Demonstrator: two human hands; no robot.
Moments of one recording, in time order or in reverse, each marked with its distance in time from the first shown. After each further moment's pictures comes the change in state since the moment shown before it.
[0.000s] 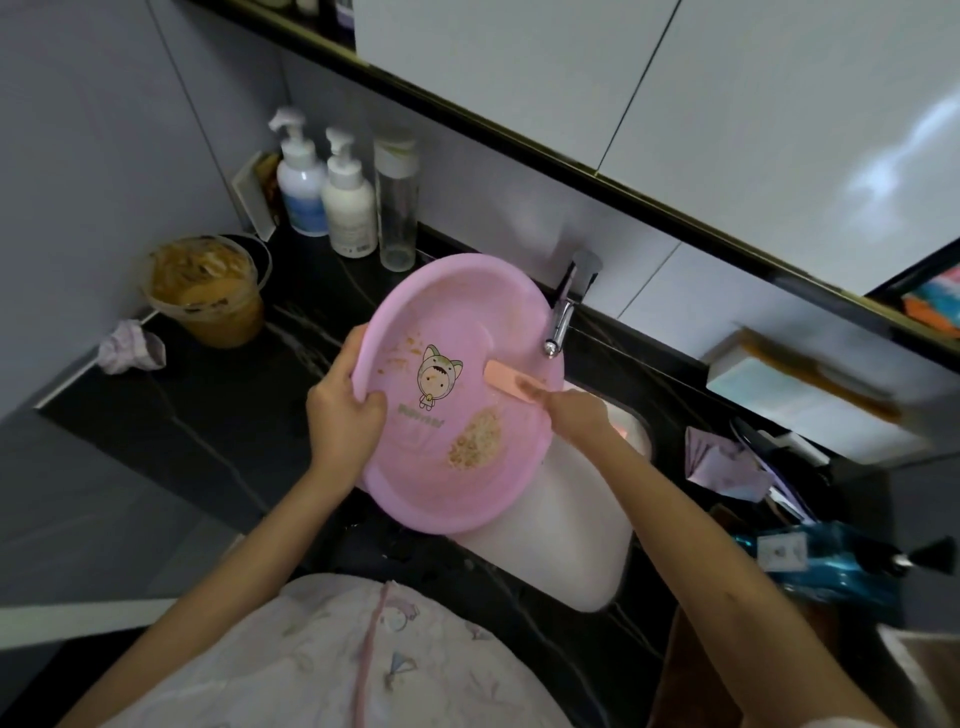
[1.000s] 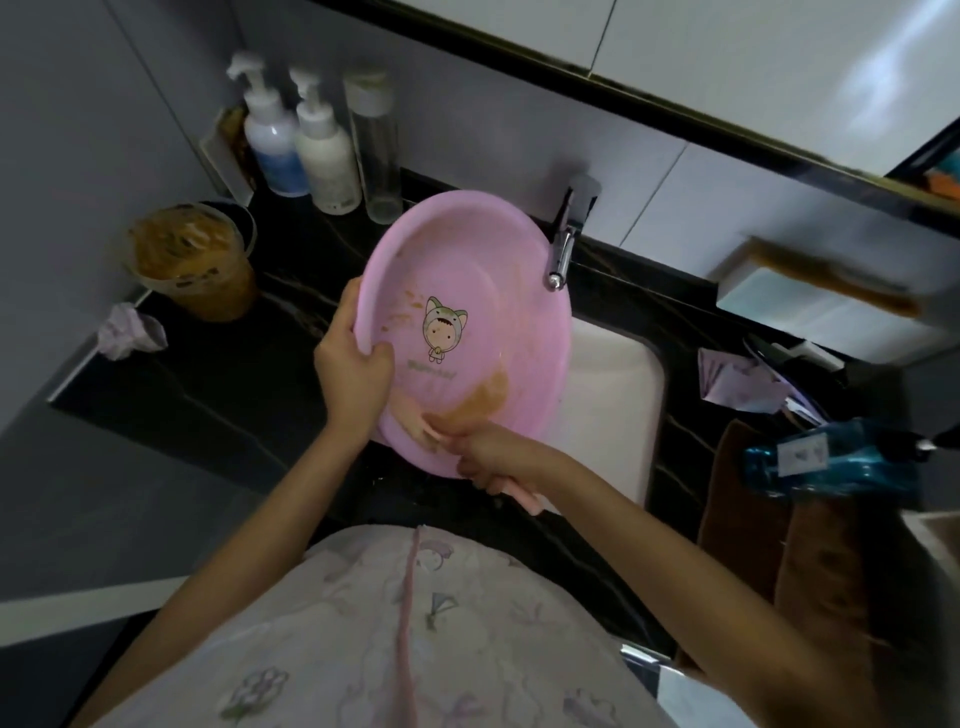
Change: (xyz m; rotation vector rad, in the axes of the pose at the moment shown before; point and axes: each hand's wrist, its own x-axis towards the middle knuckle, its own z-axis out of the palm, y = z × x) left_hand 0.000 -0.015 0.001 -0.068 -0.020 0.048; right_hand -0.095 -0.125 0.013 1.226 -0.529 -0.033
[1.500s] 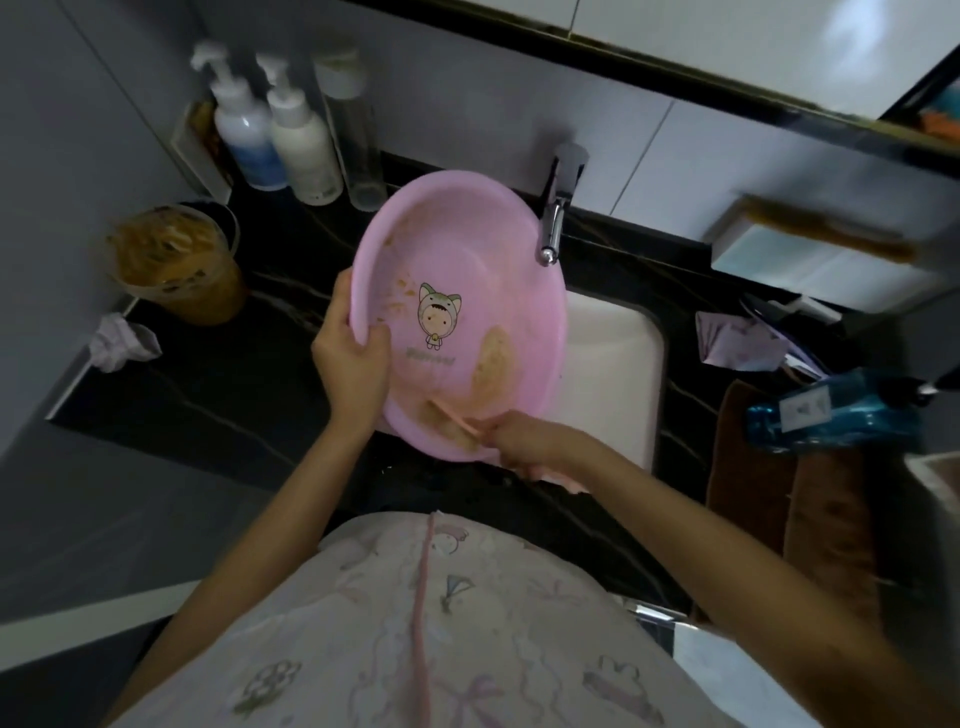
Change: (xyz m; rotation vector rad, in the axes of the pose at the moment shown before) left_hand -0.001 0.002 0.001 -0.080 -0.029 0.011; right_hand -0.019 0.004 -0.004 -0.147 0.131 0.155
